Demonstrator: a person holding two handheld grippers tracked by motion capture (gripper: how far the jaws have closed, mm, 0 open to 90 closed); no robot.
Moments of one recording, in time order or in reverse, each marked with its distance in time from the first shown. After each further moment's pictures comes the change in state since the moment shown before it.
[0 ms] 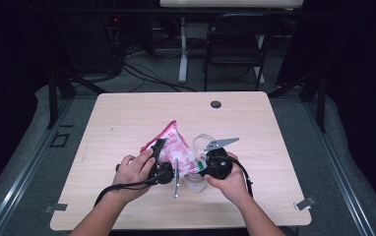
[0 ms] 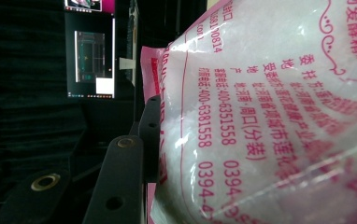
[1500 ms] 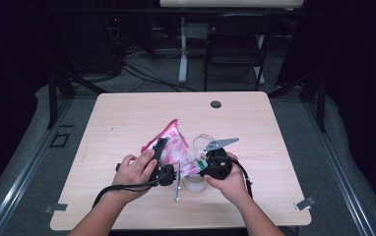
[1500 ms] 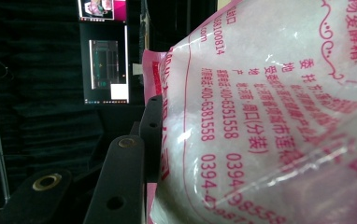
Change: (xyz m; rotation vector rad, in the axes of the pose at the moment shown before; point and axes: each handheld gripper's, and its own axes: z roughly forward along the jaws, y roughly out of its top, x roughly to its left) left arm 0.002 0.004 -0.006 -0.021 0.059 0.053; right arm 0.002 0.000 0.000 -0.007 -0.003 -0.005
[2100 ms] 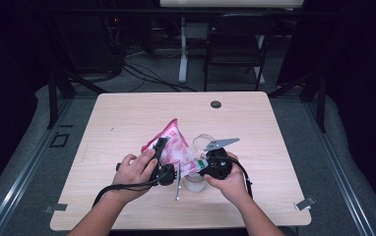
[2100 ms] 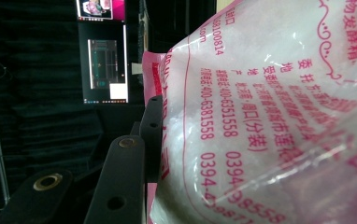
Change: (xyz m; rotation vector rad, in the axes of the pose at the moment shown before) left arm 0.002 0.000 0.001 0.007 -0.014 0.001; right arm 0.000 0.000 -0.001 -0.009 -0.005 0.000
